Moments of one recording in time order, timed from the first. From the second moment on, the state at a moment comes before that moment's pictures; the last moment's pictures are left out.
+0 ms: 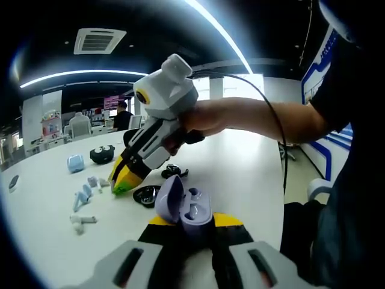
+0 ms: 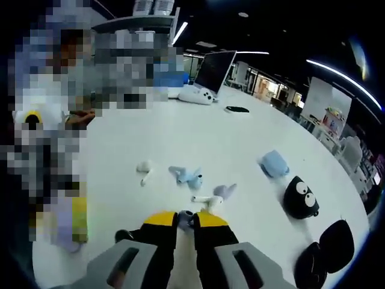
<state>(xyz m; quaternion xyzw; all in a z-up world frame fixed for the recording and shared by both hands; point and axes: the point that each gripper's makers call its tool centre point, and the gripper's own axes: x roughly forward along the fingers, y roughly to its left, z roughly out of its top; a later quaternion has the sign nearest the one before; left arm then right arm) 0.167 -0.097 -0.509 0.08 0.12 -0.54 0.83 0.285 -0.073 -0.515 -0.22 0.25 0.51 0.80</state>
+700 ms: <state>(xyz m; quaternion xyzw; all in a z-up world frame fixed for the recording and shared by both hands) 0.168 -0.096 -0.509 0.08 0.12 -0.54 0.83 0.278 -0.080 -0.496 -0.09 0.24 0.50 0.83</state>
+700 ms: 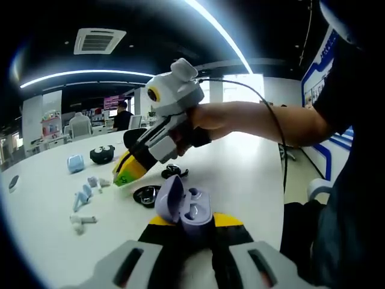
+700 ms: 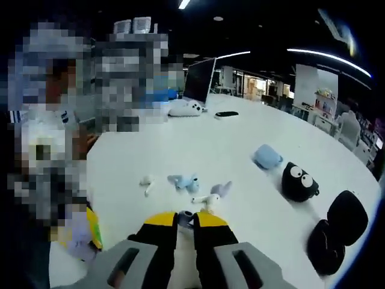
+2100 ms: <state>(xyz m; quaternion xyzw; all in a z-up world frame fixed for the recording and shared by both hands) 0.168 -0.096 -0.509 0.08 0.12 -0.54 0.83 0.191 -0.112 -0.447 0.12 0.21 0.52 0.82</state>
